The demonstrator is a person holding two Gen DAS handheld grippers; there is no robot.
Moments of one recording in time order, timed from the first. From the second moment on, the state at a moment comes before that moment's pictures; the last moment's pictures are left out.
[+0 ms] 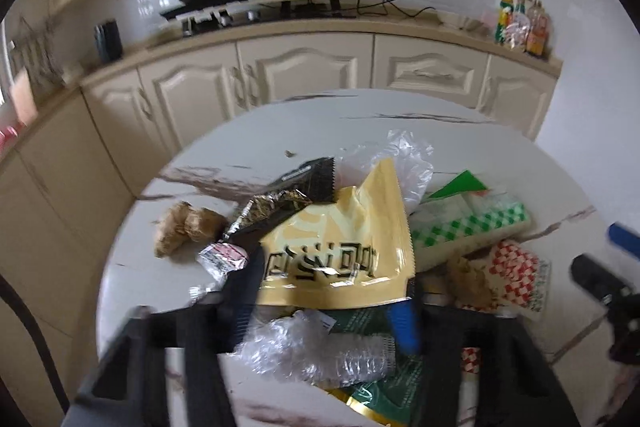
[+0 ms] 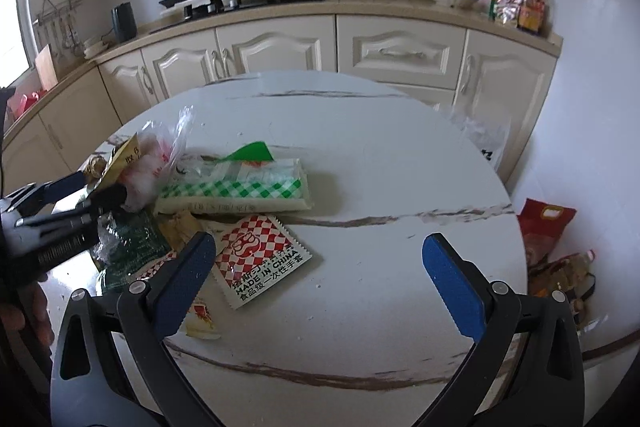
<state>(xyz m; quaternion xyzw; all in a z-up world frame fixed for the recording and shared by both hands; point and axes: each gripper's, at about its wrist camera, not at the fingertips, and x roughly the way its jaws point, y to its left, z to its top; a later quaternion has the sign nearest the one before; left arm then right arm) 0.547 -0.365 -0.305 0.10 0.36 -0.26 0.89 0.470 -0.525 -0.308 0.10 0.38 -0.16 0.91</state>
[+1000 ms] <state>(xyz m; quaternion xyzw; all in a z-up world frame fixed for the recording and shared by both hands) 0.458 -0.235 -0.234 0.00 0.32 -0.36 0.88 0.463 -0.468 -0.340 0.05 0.44 -0.08 0.89</state>
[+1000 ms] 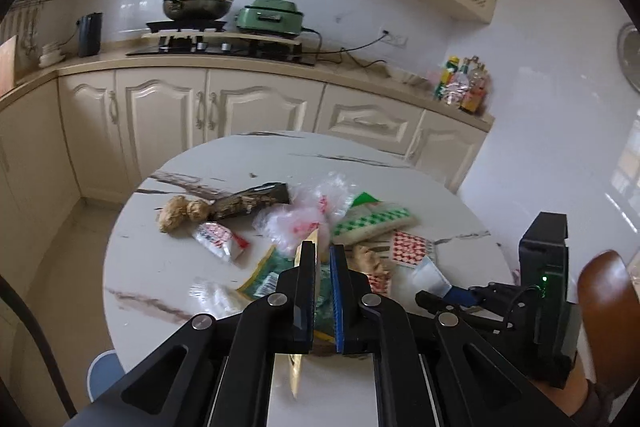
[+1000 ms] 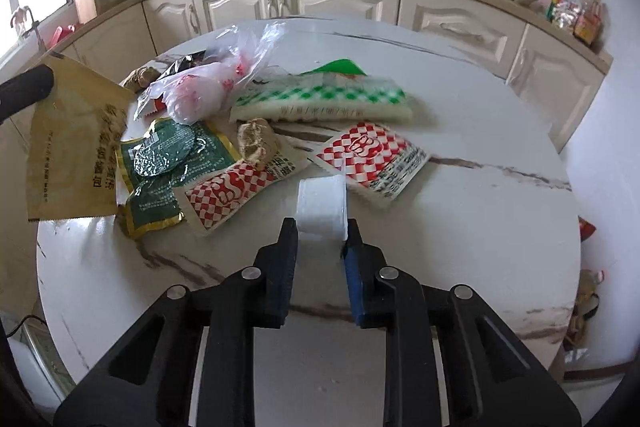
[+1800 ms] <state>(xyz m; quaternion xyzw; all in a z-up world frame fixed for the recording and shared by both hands) 0.467 -0.260 -0.268 0.08 0.34 -0.28 0.89 0.455 -0.463 -0.320 0.07 0.40 -0.03 0.91</state>
